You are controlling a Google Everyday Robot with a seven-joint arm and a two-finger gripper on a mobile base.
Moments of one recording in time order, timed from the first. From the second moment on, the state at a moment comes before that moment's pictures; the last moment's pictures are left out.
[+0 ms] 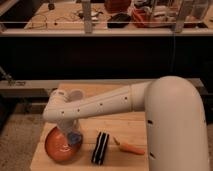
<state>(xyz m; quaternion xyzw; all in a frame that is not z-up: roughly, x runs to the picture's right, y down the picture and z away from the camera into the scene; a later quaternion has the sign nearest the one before) -0.169 0.216 0.733 -0.22 -0.23 -0.72 0.62</state>
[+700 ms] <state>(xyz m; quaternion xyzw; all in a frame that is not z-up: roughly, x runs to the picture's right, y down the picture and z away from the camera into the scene) -0.171 0.220 0.731 -0.22 -0.24 -0.72 0.62</state>
